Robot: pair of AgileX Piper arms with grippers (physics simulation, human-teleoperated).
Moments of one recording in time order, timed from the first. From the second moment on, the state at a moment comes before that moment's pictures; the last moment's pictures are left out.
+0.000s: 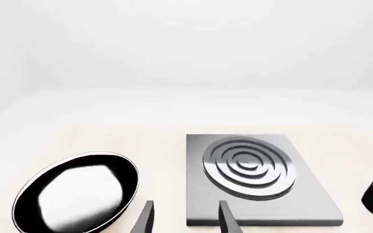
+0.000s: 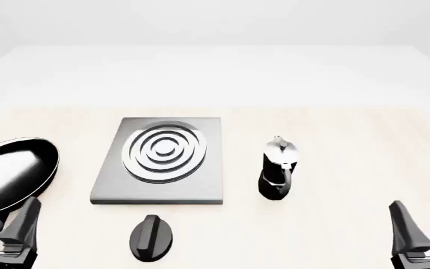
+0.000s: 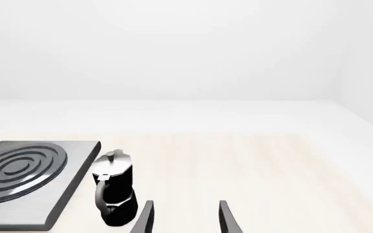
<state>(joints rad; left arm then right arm) 0.00 0.06 -0.06 0.05 -0.01 0.00 0.00 0.00 0.00 0.00</state>
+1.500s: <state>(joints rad) -0.59 0.53 -0.22 0.28 -0.14 0.08 0.00 0.00 0.04 -0.02</state>
